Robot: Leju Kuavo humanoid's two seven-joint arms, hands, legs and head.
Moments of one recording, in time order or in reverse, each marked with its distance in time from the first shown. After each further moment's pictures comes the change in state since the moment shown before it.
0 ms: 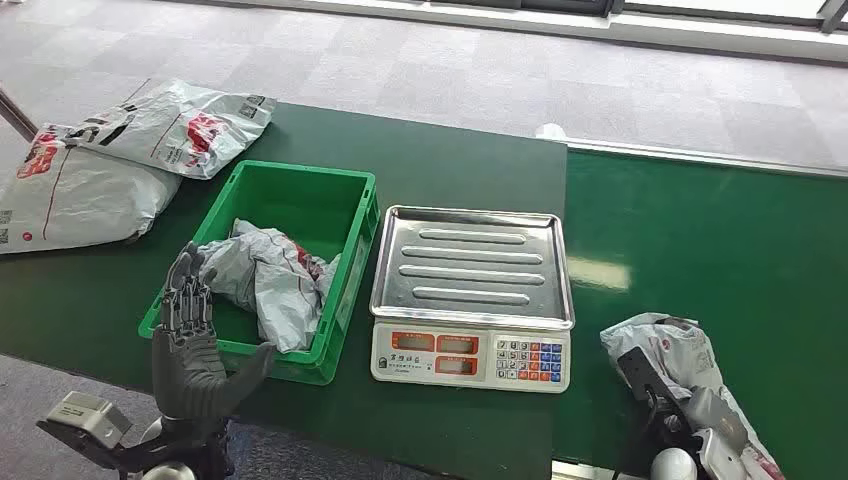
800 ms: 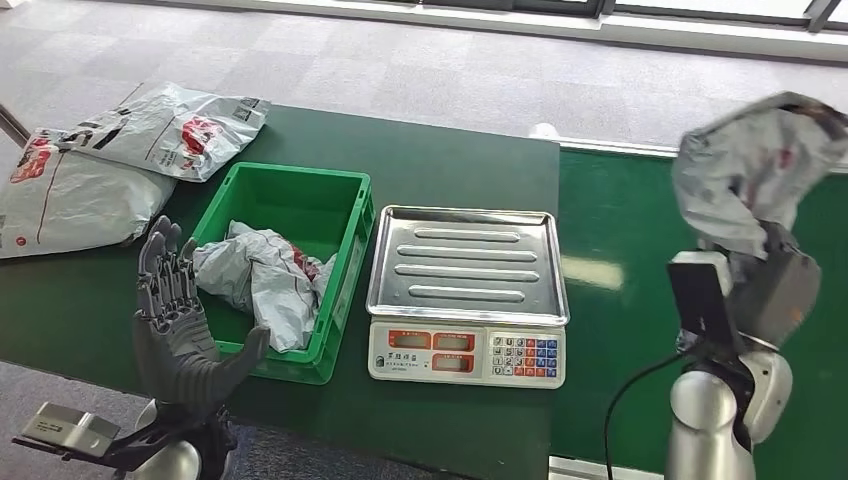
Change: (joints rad) left arm -0.098 -0.003 -0.026 -0.006 -0.022 0.037 -0.097; right arm -0.231 0.003 0.185 -0.336 -0.213 -0.228 -0.444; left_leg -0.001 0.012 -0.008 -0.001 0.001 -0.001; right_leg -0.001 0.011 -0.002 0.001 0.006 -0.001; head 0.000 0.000
